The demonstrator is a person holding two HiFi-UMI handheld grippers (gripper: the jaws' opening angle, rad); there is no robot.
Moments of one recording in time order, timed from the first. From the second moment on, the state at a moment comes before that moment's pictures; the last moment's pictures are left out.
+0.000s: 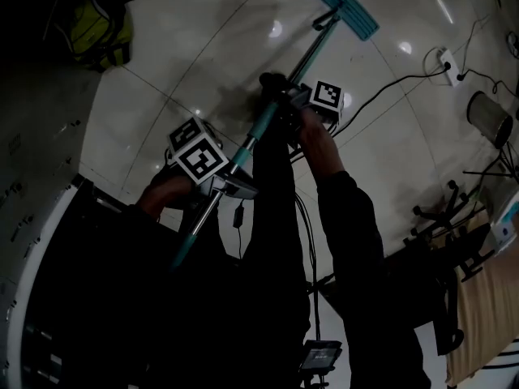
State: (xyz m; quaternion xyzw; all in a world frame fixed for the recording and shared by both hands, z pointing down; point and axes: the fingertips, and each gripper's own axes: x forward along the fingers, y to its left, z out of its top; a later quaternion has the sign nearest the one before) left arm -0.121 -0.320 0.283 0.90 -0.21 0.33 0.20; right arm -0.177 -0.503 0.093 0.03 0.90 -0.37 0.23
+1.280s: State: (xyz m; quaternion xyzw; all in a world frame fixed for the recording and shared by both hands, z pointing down) left arm -0.185 -0.260 0.353 0.90 -0.22 0.34 0.16; right arm -0.220 -0.430 0.143 0.05 0.91 -0.31 0.27
